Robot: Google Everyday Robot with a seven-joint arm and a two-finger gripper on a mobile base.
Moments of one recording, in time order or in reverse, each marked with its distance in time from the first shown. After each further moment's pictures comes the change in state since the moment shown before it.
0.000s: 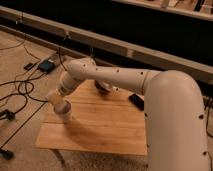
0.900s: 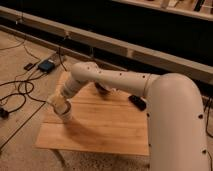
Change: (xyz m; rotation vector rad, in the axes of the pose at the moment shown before) arm 0.013 0.000 0.010 -0.054 -0.012 -0.010
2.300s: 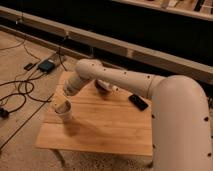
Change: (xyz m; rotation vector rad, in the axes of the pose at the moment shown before) arm -0.009 0.002 -0.028 -0.042 -0.049 -0.009
